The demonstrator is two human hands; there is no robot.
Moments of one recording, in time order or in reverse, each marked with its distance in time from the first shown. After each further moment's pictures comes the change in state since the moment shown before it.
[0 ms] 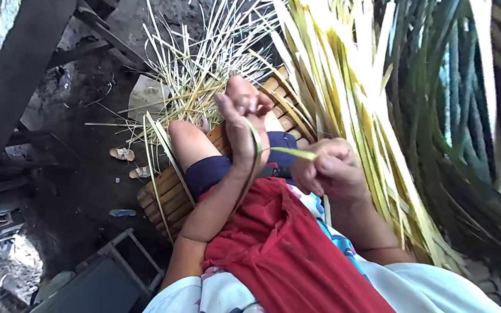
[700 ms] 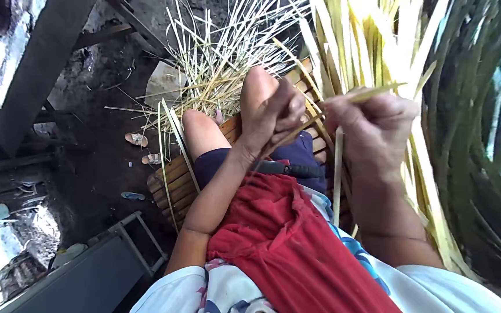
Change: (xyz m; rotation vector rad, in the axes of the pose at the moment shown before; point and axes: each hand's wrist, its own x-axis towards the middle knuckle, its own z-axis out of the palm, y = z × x) left_hand 0.021 0.006 -0.019 -0.147 -0.556 -0.467; right_hand 0.025 -0.018 -0.024 -0.666 0.317 -0.148
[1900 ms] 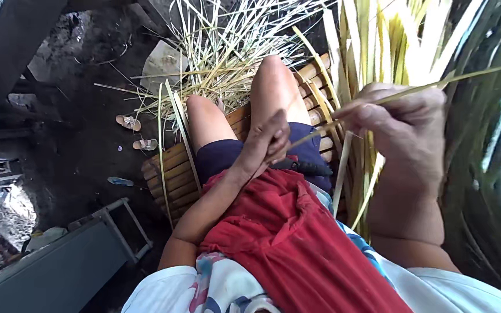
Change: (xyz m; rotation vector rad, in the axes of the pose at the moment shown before) left_hand -0.064 -0.020 -0.019 0.028 0.187 0.106; right_hand 0.025 -0.001 -0.003 -0.064 -0.308 -0.022
